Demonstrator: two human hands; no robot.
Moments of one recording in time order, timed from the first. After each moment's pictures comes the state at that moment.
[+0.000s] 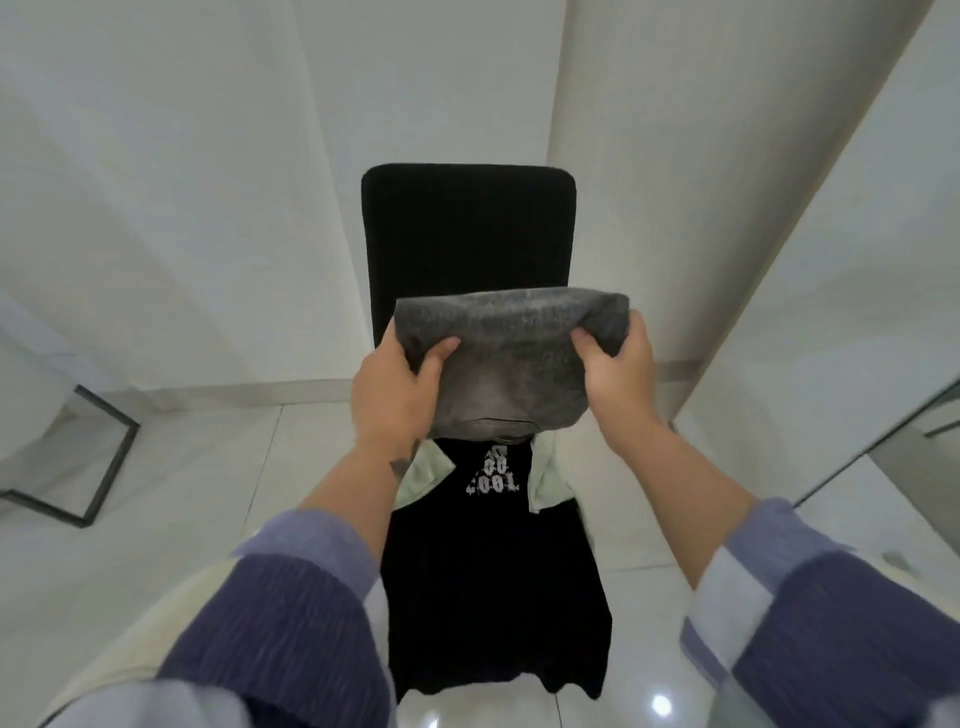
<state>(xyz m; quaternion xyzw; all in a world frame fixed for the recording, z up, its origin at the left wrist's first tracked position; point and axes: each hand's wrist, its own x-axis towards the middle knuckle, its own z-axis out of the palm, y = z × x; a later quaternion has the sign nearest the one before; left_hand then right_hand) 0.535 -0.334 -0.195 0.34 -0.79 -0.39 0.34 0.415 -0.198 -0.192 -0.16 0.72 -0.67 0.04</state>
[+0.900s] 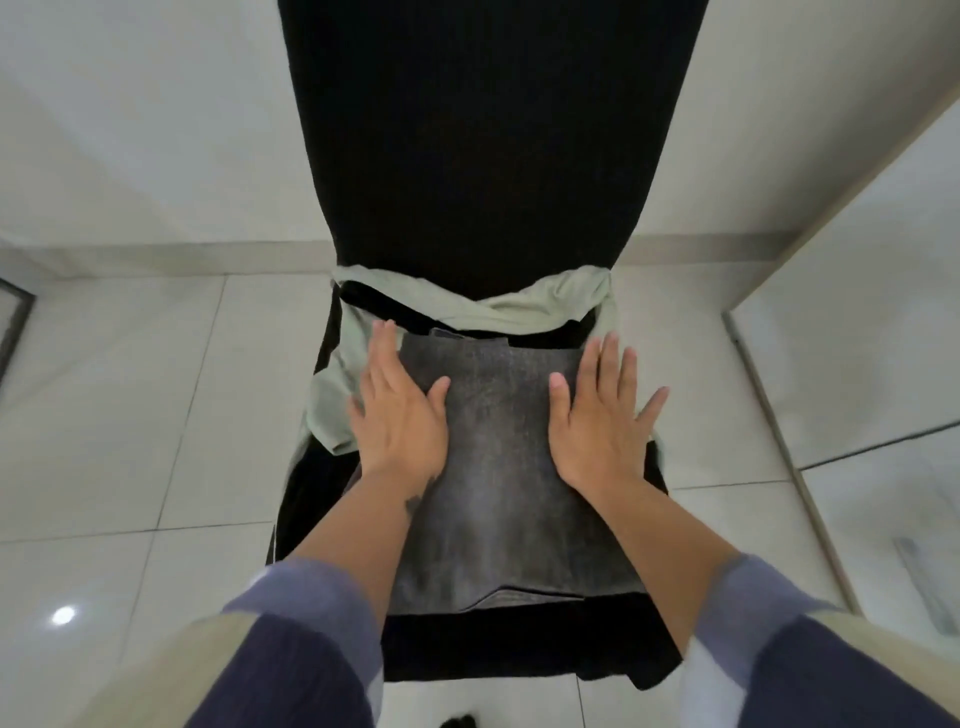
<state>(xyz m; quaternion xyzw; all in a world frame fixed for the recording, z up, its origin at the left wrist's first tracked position) 0.467 -0.395 -0.510 0.42 -0.84 -0.31 0.14 0.365 -0.256 -0.514 -0.21 0.97 -0.11 0.08</state>
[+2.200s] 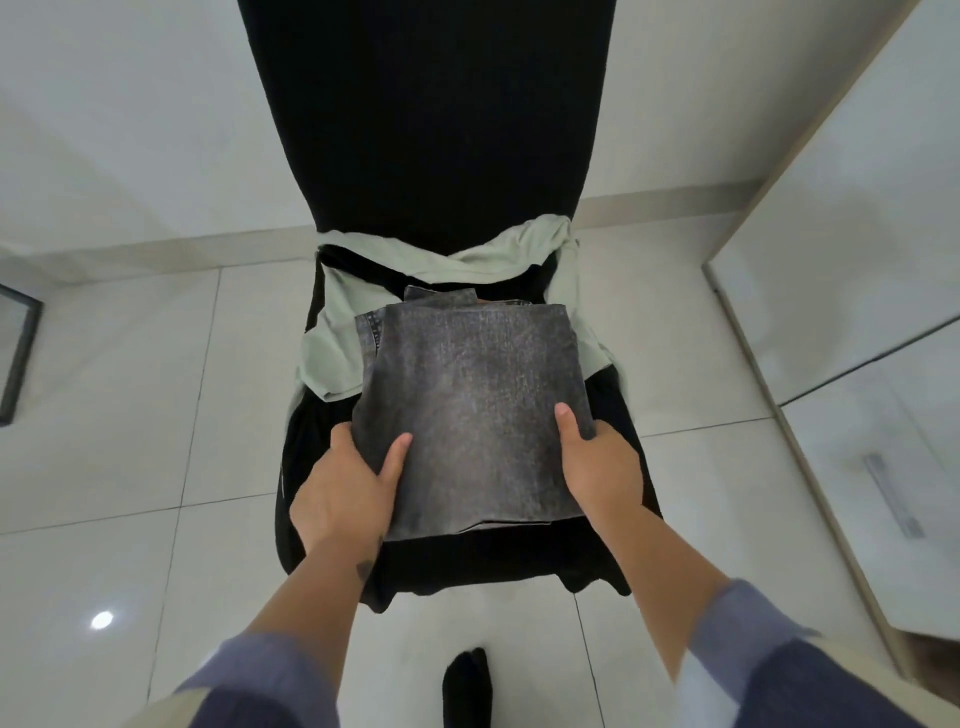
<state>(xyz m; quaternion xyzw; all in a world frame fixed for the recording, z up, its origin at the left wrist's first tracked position) 0.574 -0.338 -0.506 0.52 -0.83 -0.21 0.00 0.431 -0.176 -0.525 0.02 0.92 -0.31 0.24</state>
